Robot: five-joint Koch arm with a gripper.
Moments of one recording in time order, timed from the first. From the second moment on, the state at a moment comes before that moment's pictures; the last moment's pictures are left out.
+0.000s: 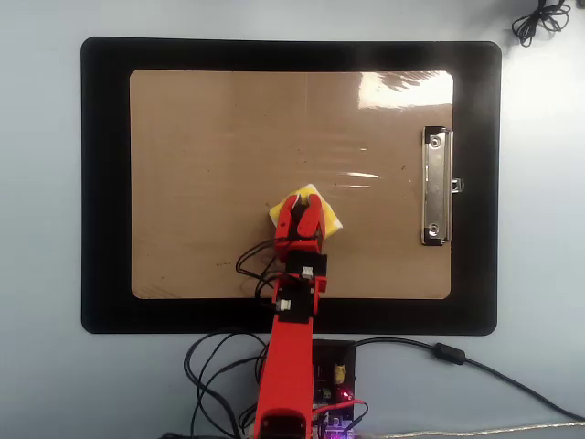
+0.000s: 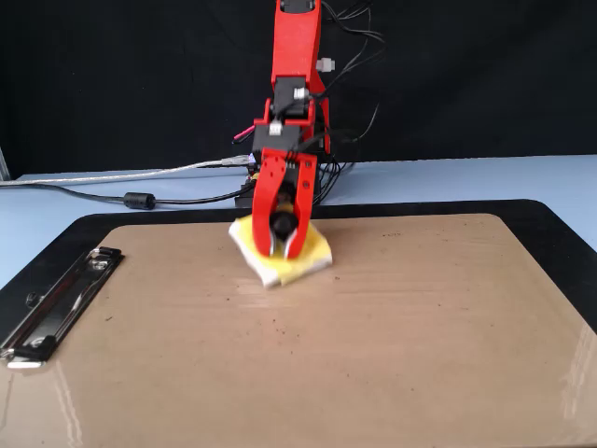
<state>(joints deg) -0.2 94.8 133.9 -1.6 -76.0</state>
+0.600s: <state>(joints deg) -30.8 108.6 127.3 30.6 -109.5</state>
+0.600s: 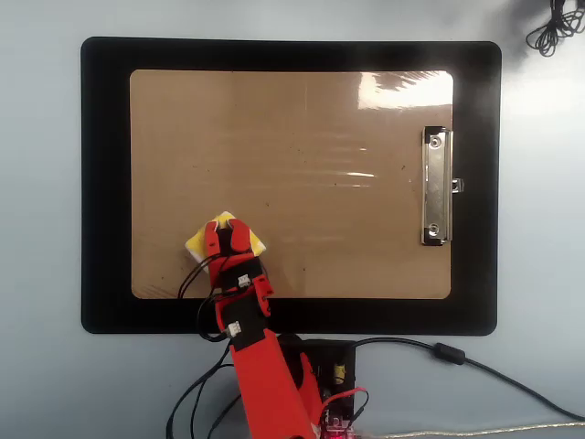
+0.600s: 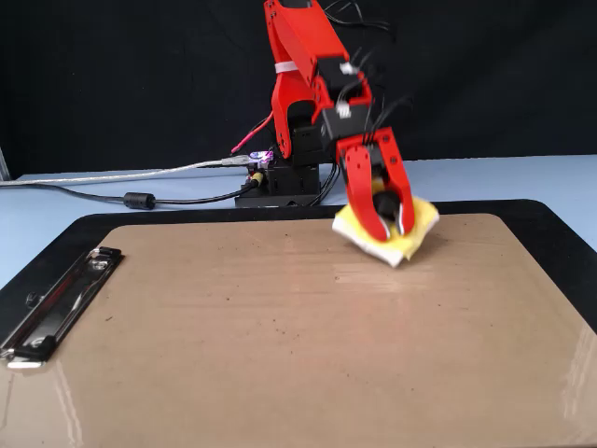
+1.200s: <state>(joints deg) -50.6 94.3 101.2 51.9 -132.5</state>
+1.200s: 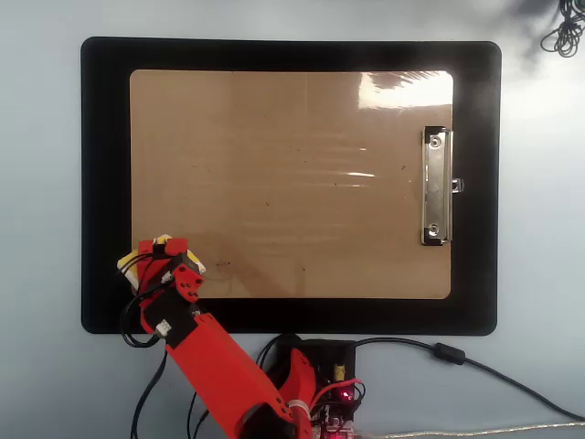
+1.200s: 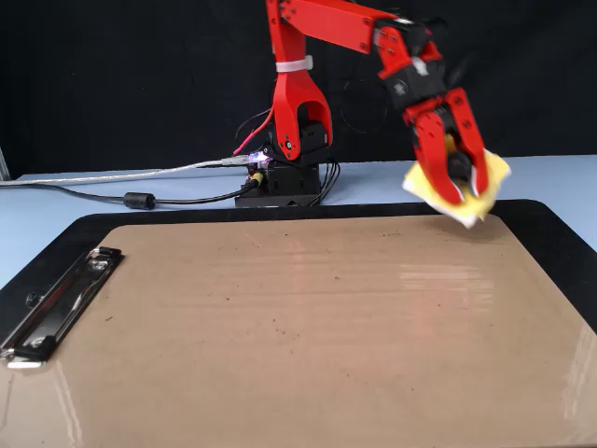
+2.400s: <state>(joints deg) -49.9 82.9 115.4 8.9 -122.7</state>
